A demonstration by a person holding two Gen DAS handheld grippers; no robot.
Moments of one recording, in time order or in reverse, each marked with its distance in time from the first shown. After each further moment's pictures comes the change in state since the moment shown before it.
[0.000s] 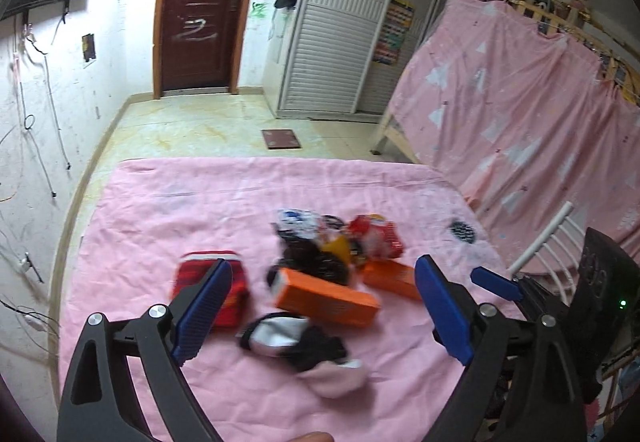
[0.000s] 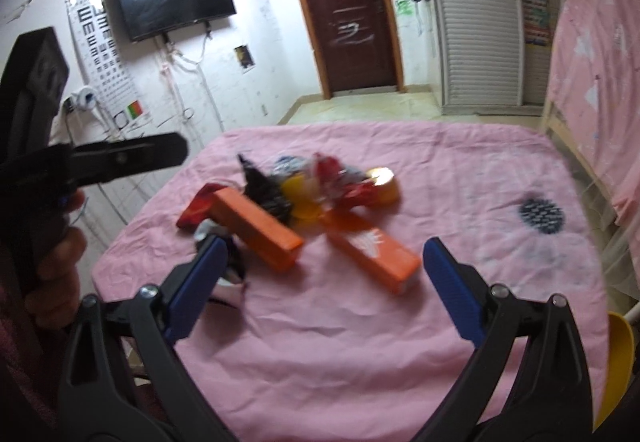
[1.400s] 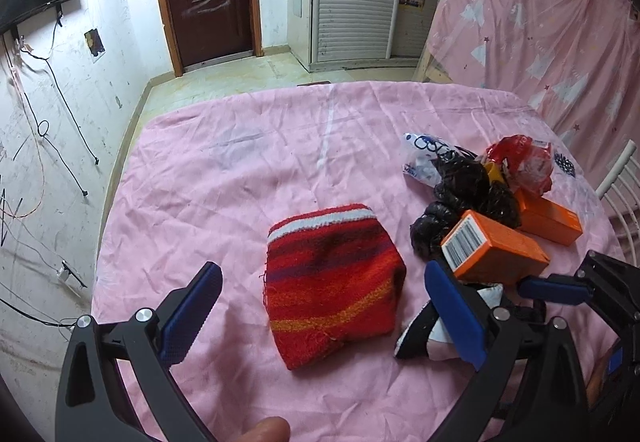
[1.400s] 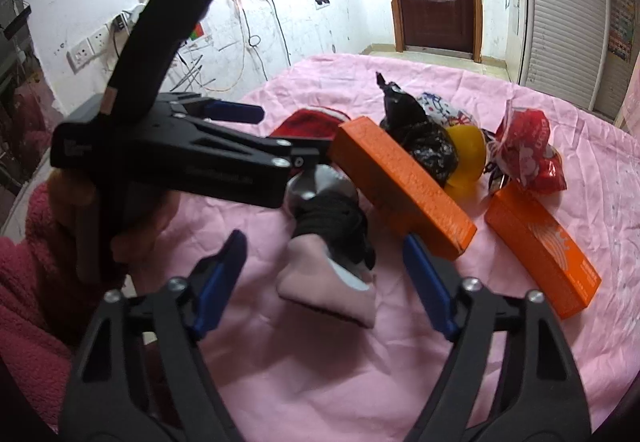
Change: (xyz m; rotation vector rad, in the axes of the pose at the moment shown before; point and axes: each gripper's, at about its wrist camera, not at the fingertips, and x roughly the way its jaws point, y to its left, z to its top) left arm 0.076 0.071 -0.022 0.114 0.176 0.159; right arm 0.067 0.079 -0.011 -0.181 0.196 0.173
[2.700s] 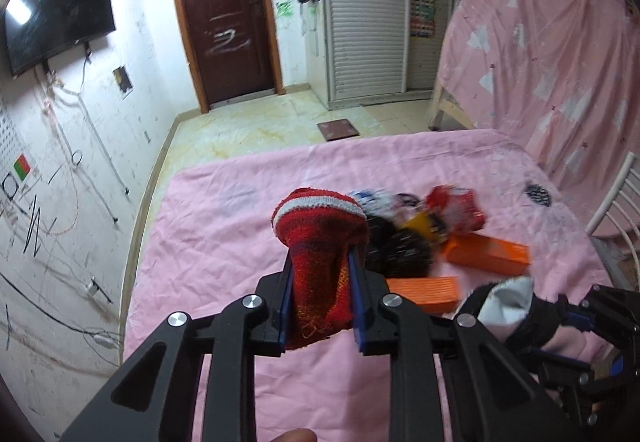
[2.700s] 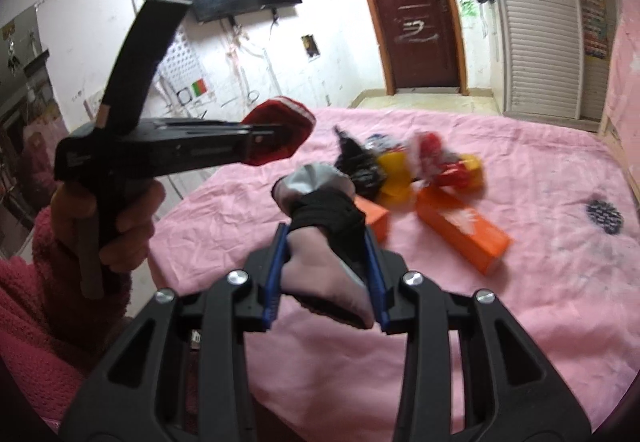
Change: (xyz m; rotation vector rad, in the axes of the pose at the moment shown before) left arm -0.080 -0.067 0.009 0.022 -0.141 0.103; right arm -0.100 -0.037 -0.039 0.093 -0.222 0.000
